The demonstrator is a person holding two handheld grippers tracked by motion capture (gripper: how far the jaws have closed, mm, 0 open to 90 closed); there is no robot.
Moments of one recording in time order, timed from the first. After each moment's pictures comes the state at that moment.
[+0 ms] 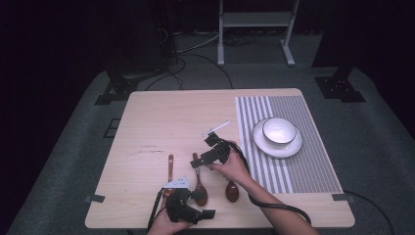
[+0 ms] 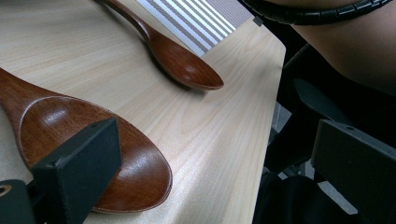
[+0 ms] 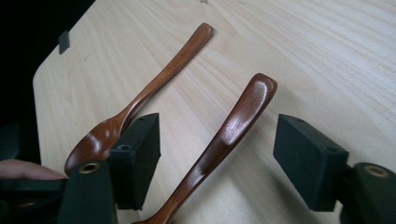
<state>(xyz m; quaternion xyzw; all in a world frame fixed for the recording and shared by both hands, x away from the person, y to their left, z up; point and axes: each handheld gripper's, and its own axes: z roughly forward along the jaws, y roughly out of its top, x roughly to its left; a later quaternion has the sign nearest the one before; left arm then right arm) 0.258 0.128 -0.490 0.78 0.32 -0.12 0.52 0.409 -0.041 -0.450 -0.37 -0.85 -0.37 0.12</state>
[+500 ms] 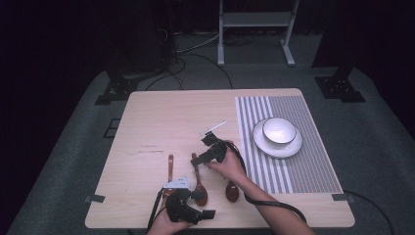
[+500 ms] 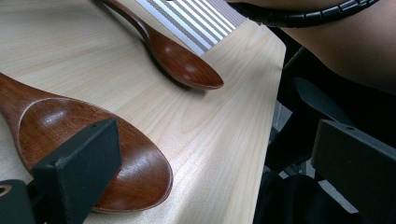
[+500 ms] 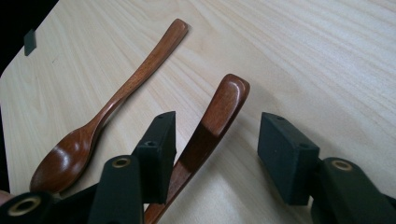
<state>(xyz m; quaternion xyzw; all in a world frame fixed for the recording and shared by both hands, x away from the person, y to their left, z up) 0.258 0.127 -0.490 0.79 0.32 -0.12 0.52 0.418 -0.033 -0.460 -0.39 -0.85 -0.35 0.10</state>
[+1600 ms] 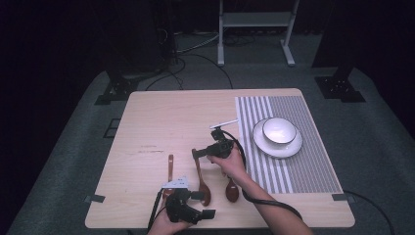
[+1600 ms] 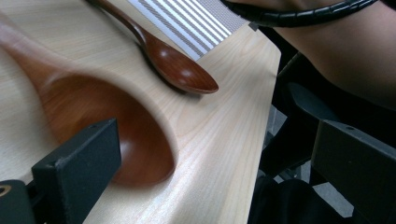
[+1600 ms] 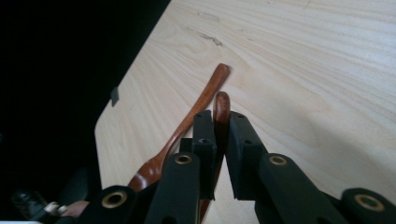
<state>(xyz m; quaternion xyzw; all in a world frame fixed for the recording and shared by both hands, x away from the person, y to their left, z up) 0.257 0.128 -0.490 0.78 0.32 -0.13 0.53 0.421 -0.055 -0.450 -0.42 -0.76 -0.45 0.21</state>
